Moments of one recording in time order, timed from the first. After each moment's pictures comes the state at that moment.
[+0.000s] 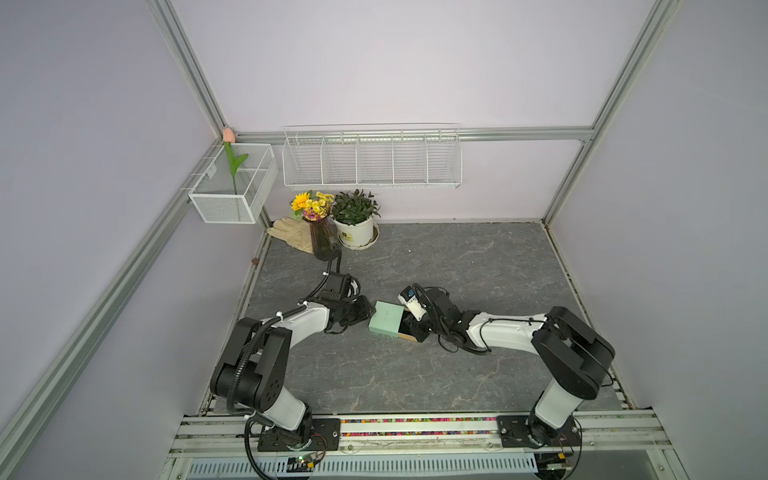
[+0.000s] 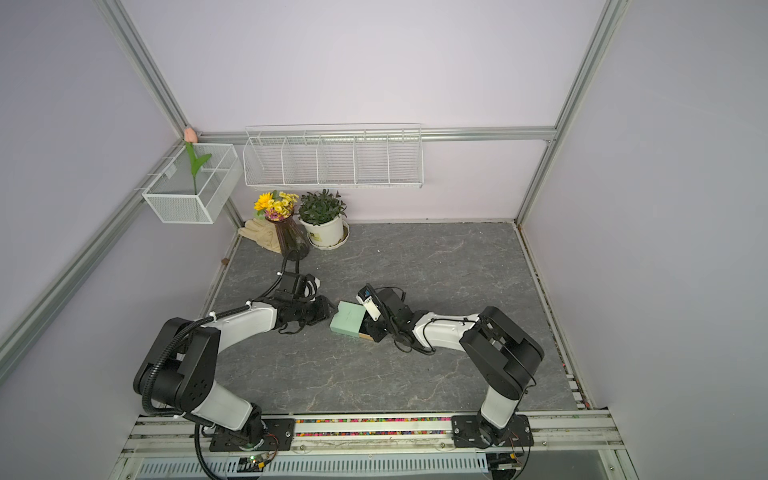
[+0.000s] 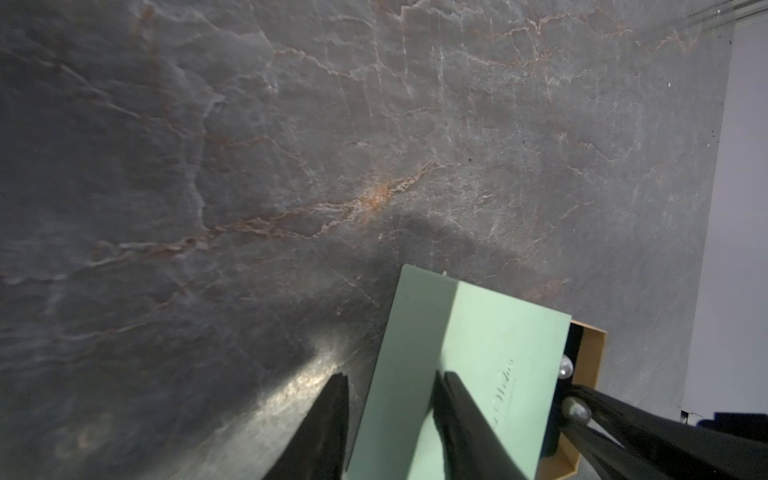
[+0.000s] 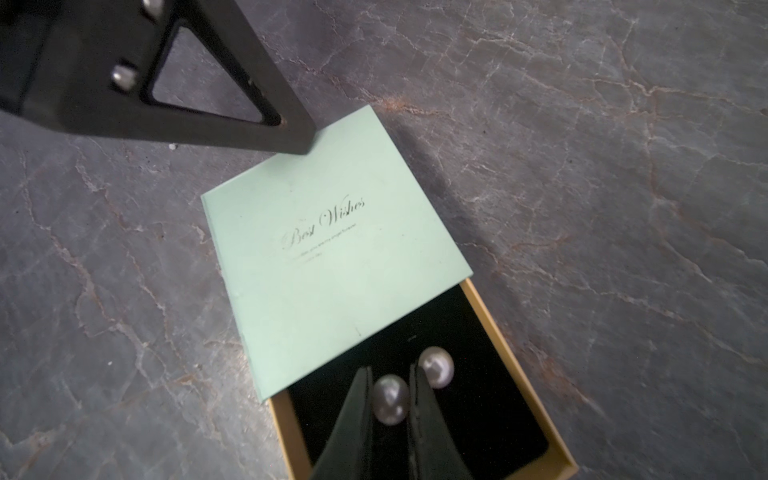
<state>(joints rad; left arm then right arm) -0.36 1.57 0.76 -0.16 0.36 -0.58 0.84 1.72 0.85 0.10 -0.09 0.08</state>
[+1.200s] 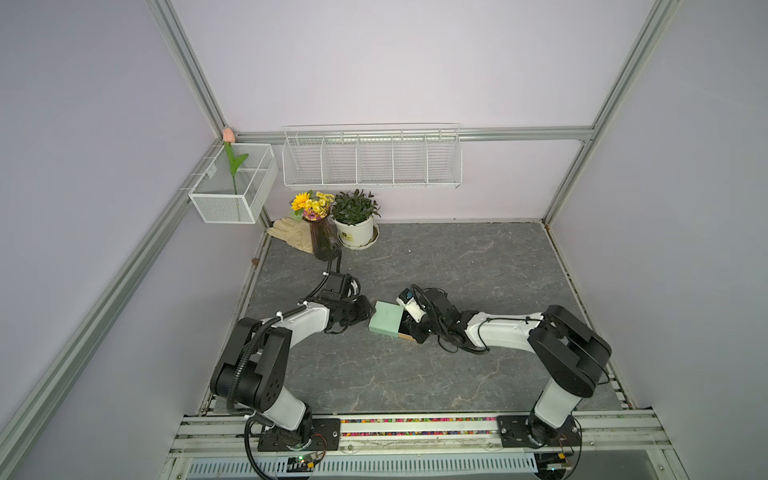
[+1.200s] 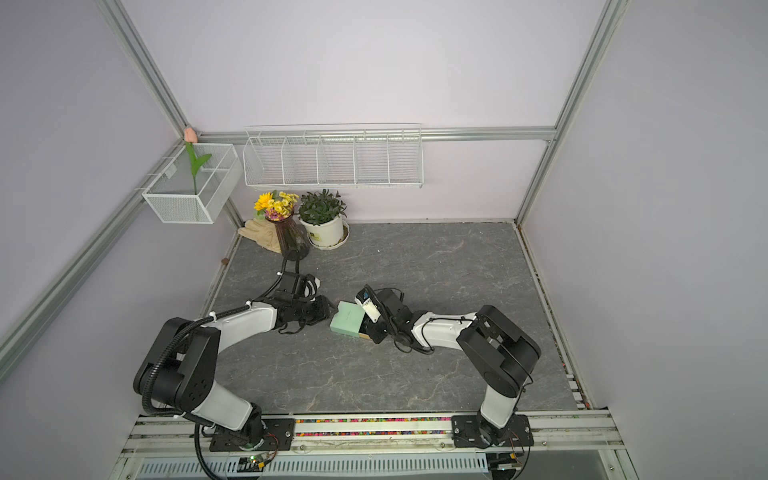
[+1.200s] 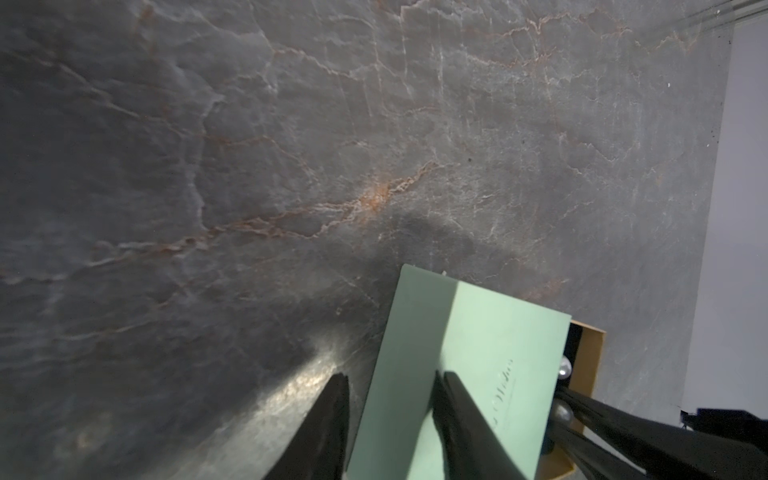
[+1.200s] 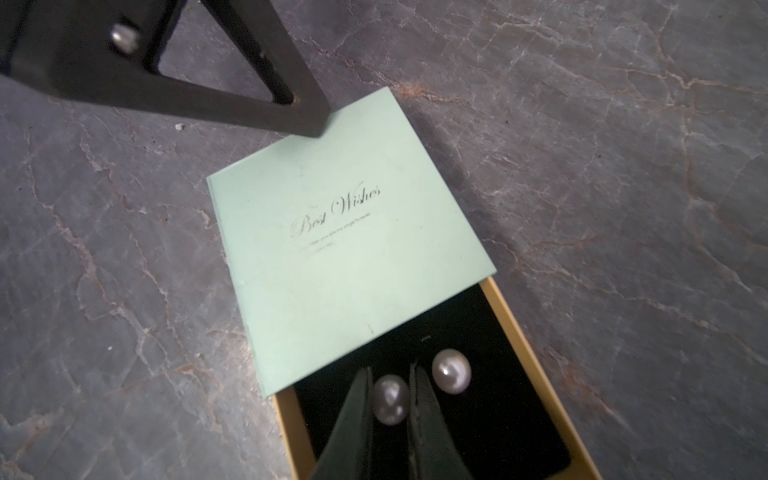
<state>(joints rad) -0.36 1.57 0.76 -0.16 0.36 -0.58 0.84 1.74 0.85 0.10 -0.12 0.05</state>
